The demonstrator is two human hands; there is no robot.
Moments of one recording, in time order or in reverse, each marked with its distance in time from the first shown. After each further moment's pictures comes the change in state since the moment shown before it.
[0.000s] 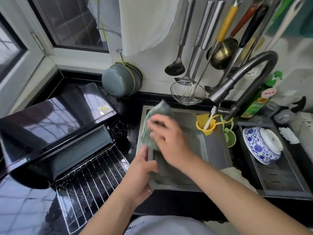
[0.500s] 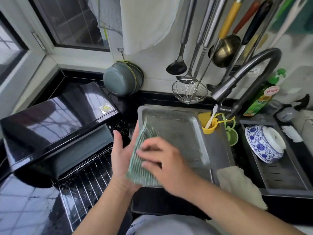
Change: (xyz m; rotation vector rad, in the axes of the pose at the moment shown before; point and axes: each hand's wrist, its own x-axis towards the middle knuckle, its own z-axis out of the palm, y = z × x) left_hand 0.013 0.019 -0.021 -0.416 0.034 0.044; right_hand -0.046 -0.051 -0.009 0.200 -0.242 0.062
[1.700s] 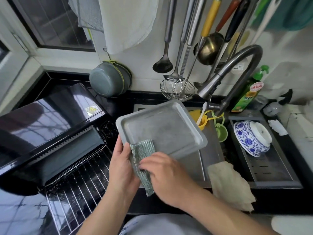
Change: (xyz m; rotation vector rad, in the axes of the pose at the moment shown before) left_hand 0.004 -0.029 0.008 0.274 0.291 0.291; right_hand -0.030 0.027 -0.003 -0.296 -0.095 -0.009
